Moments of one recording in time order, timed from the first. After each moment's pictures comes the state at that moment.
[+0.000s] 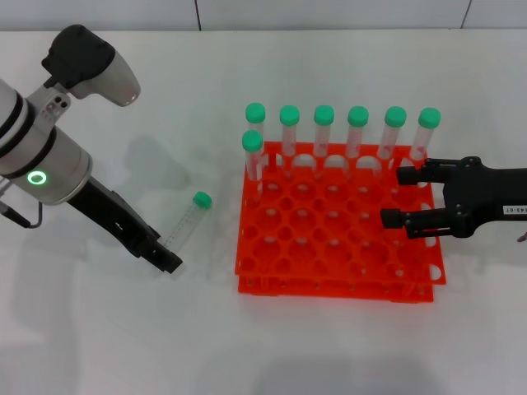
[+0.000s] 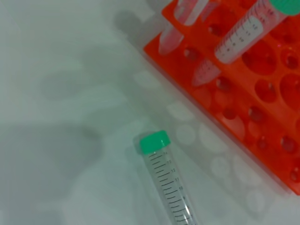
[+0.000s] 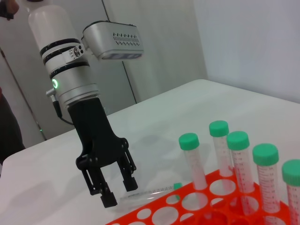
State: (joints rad) left arm -0.75 -2.07 1.06 0.91 2.66 1.63 -2.20; right arm 0.39 2.01 -1.13 -0.92 -1.75 -1.47 1.60
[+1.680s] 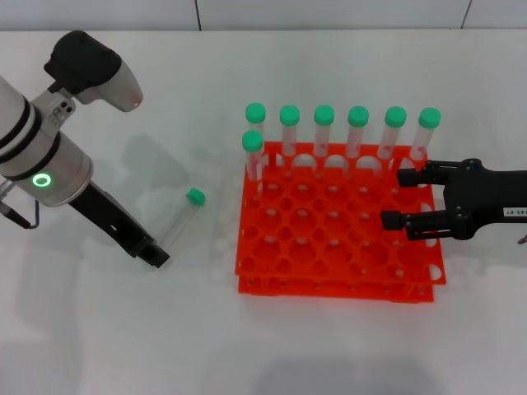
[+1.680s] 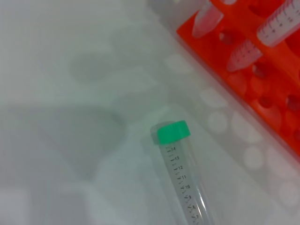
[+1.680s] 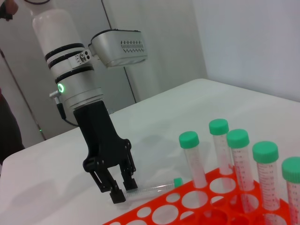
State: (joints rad) left arm -0.76 -2.08 1.09 0.88 2.70 1.57 -2.24; right arm 0.39 2.01 -1.13 -0.91 -1.75 -1.47 1.59
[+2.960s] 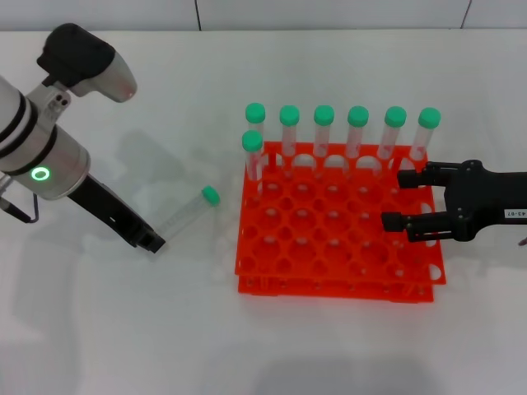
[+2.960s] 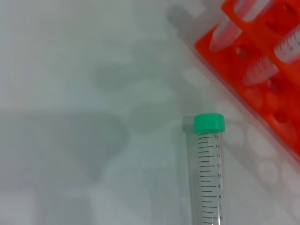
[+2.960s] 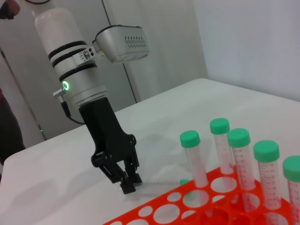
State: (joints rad) left arm -0.76 -2.07 1.07 0.88 2.70 1.54 -2.26; right arm 0.38 2.01 -1.13 -0.92 -1.75 -1.47 1.59
